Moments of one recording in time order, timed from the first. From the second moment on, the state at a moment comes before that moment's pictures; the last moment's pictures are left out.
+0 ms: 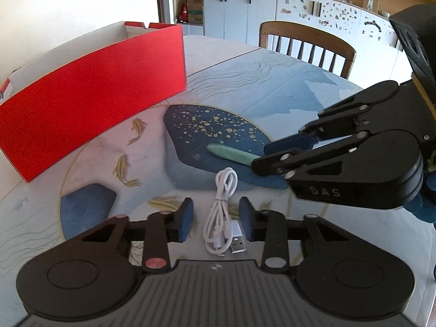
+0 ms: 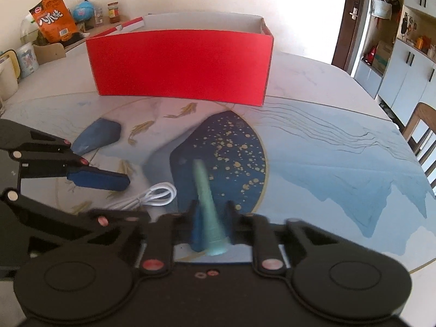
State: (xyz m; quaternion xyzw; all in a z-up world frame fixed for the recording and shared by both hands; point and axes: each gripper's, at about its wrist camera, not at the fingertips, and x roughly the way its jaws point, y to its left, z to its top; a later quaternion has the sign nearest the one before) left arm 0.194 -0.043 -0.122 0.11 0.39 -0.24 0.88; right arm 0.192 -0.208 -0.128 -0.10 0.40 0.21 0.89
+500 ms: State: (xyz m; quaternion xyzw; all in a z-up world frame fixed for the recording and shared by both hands) left arm 0.202 -0.040 -0.111 0.08 0.39 -0.24 0.89; right arm 0.199 -0.216 -0.114 -0.08 0.40 0.19 0.89
